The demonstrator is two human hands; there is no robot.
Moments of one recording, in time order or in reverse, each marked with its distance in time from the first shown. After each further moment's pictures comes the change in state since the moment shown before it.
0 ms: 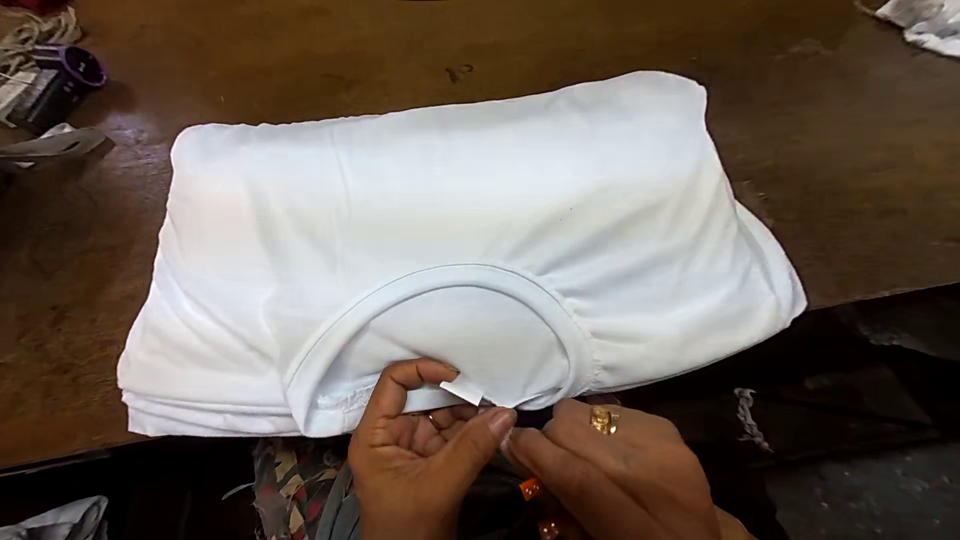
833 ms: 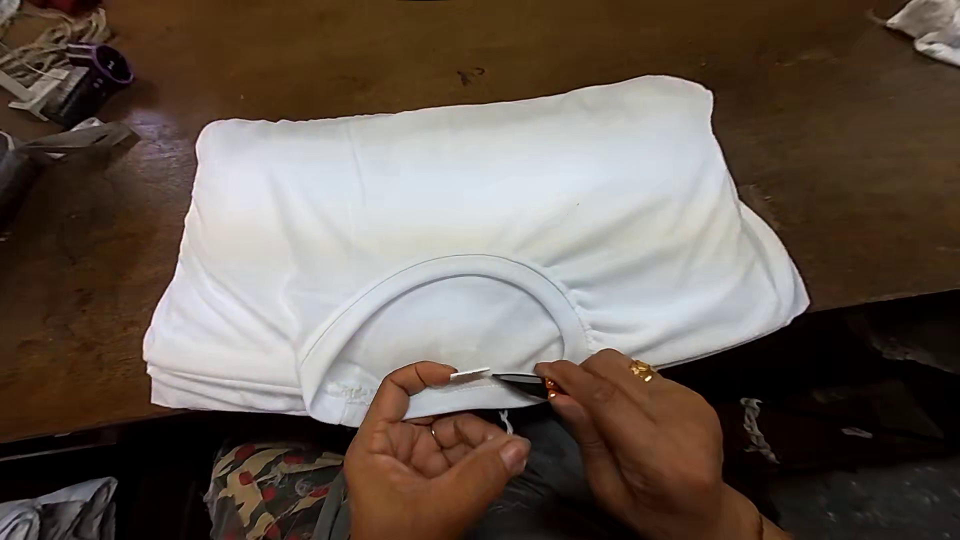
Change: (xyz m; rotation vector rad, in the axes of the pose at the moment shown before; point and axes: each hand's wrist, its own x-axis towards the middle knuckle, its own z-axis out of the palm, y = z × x) left_hand -0.017 0.021 -0.001 0.019 -0.004 -0.097; right_hand -0.009 0.014 -0.002 -0.135 0.069 0.183
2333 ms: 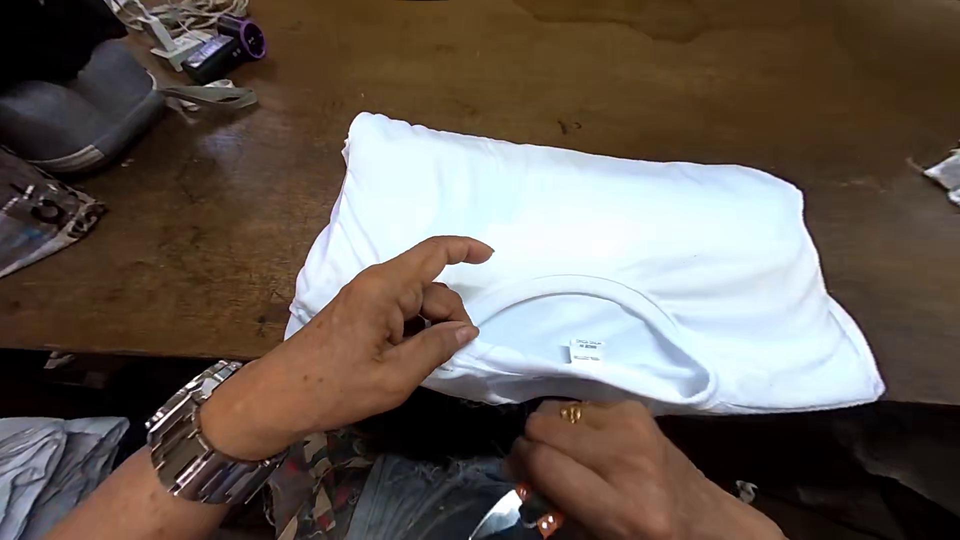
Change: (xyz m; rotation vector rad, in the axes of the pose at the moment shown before) left_hand 0.083 0.116 -0.108 0.791 -0.628 0.321; right_hand 0.060 -0.059 0.034 0.237 -0.398 -0.500
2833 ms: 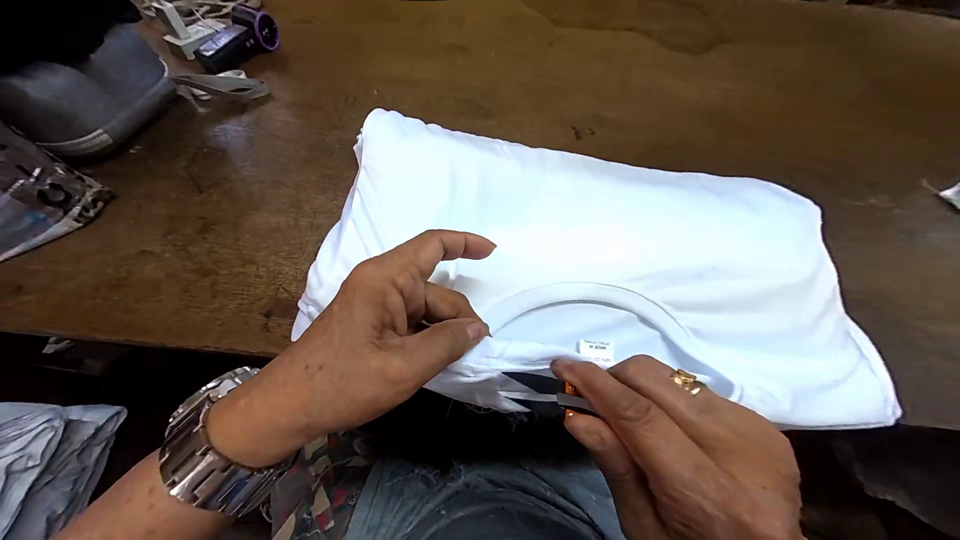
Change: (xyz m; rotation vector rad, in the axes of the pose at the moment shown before) left_hand -0.003 -0.001 0.005 -0.214 0.125 -0.062; right_hand 0.012 -0.004 -0.016 -0.309 0.187 0.282
